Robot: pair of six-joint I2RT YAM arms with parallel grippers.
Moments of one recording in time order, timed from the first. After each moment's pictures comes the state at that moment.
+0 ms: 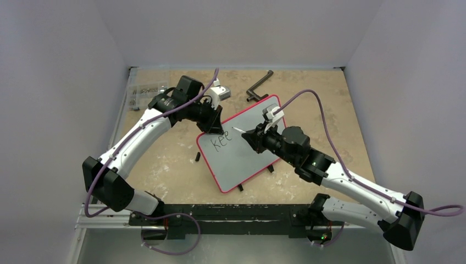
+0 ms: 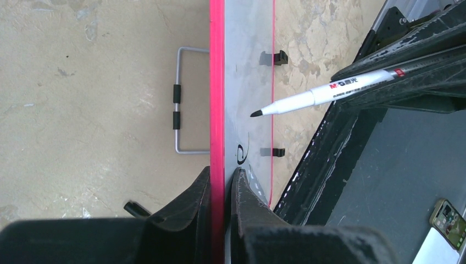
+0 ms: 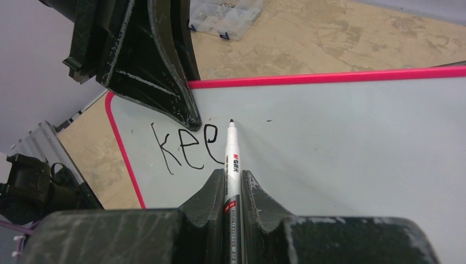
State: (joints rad) left arm -0.52 1.45 1.41 -0.86 0.55 0.13; right arm 0.90 0.93 0.75 0.00 0.11 0.28
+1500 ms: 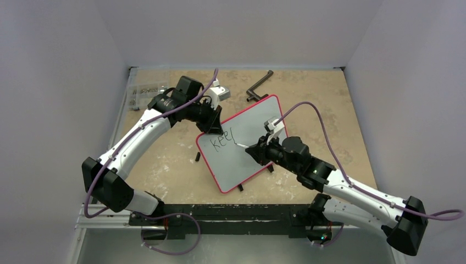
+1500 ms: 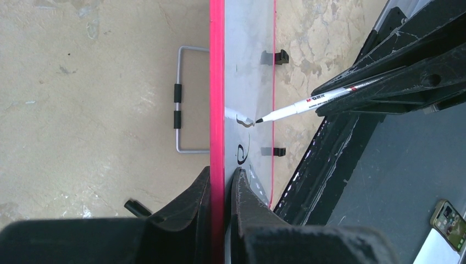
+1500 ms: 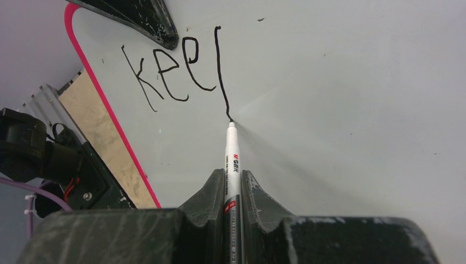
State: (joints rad) left arm -0.52 1.44 1.41 -0.86 0.55 0.13; right arm 0.90 0.86 0.58 -0.01 0.06 0.37
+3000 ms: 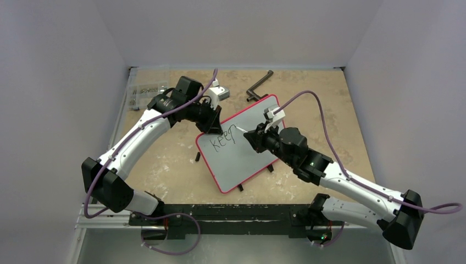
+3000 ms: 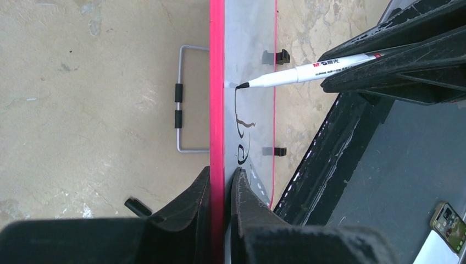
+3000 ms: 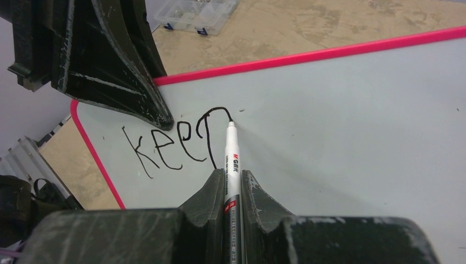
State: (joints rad) left arm -0.52 1.44 1.40 -0.86 0.54 0.12; right arm 0.90 0.97 0.75 0.01 0.20 0.33
